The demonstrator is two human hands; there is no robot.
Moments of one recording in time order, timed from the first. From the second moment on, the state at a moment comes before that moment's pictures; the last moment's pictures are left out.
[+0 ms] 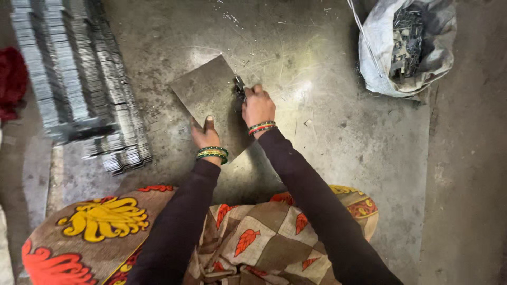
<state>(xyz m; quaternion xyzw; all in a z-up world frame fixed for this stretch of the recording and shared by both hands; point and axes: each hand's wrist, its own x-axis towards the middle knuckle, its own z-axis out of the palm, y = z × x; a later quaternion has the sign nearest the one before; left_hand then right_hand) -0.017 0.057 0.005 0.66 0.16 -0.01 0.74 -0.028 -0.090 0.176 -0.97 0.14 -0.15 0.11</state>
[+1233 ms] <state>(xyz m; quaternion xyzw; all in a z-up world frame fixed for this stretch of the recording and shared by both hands) -0.011 -0.034 0.048 0.65 -0.02 -0.06 0.76 -0.203 -0.223 0.323 -0.83 0.21 -0.33 0.40</state>
